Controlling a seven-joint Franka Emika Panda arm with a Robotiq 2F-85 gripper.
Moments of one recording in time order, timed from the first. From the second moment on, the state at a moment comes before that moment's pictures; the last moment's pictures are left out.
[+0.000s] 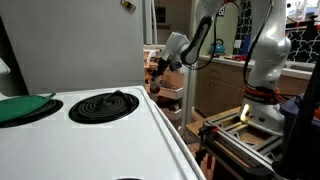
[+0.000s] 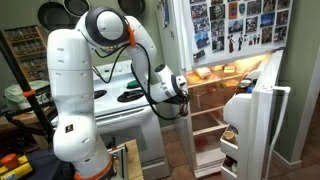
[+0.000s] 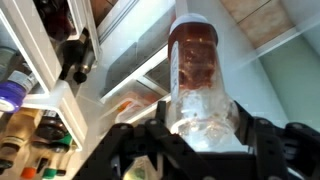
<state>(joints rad) 0.20 0.24 0.19 -2.41 -0.88 3.23 0.61</state>
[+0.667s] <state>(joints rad) -0.27 0.21 0.69 -2.48 -0.87 3.21 0.24</state>
